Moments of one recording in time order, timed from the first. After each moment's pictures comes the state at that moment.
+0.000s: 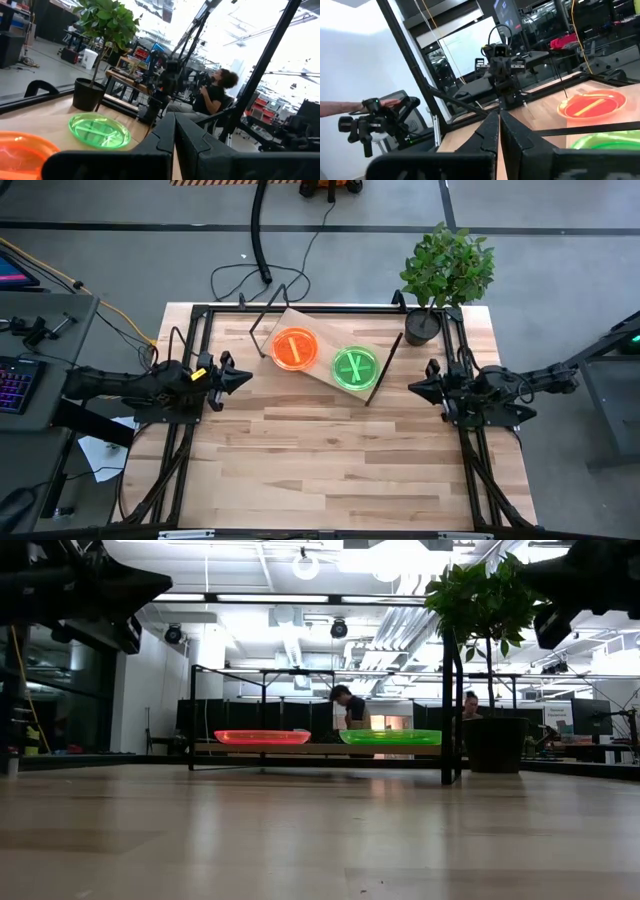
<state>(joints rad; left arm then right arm) -0.02 0.21 0.01 0.41 -0.13 -0.38 0.21 0.05 0.10 0.12 0.18 0.37</state>
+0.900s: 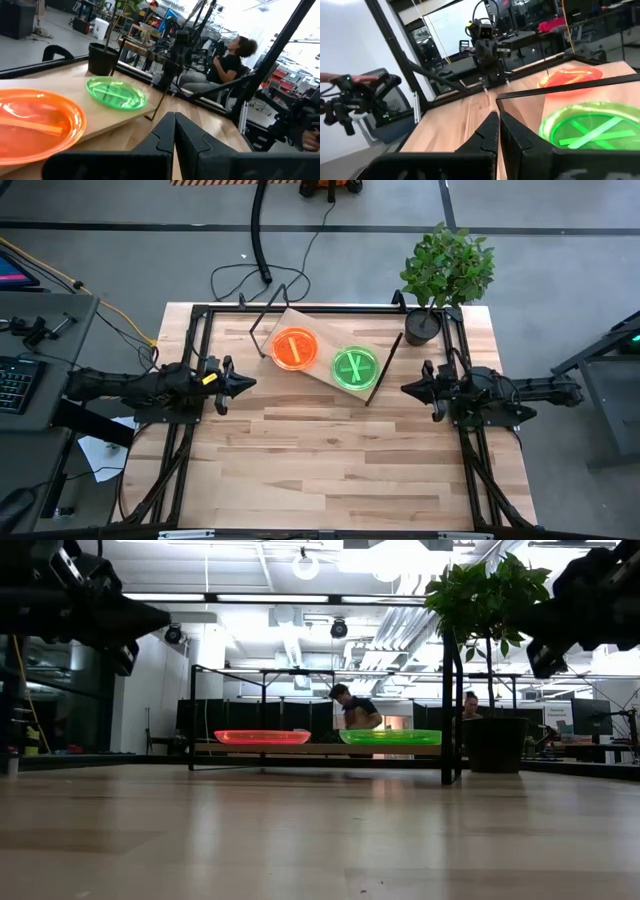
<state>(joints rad) -0.02 0.17 0.01 0.18 -0.13 -0.38 0.06 0.04 0.01 0.07 0.05 0.34</state>
